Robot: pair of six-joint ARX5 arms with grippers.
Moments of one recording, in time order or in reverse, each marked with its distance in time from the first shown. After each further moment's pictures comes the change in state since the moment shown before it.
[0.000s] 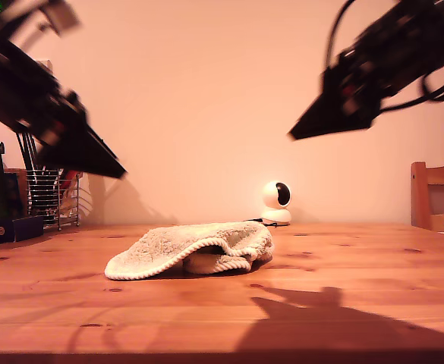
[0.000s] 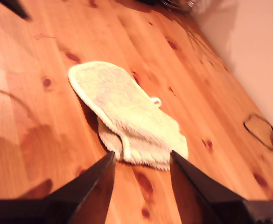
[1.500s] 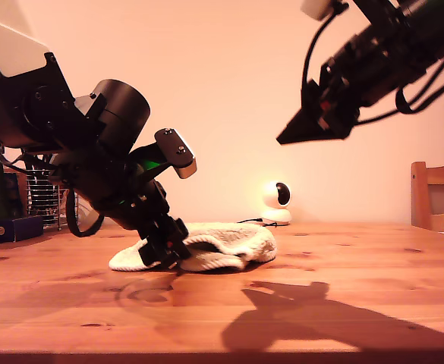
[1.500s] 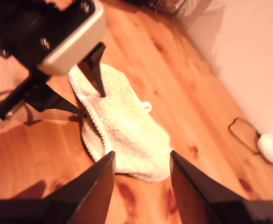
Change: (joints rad) left arm -0.148 0.607 0.219 0.422 -0.393 0.008; right arm 0.007 0.068 0.028 0.106 0.049 0.019
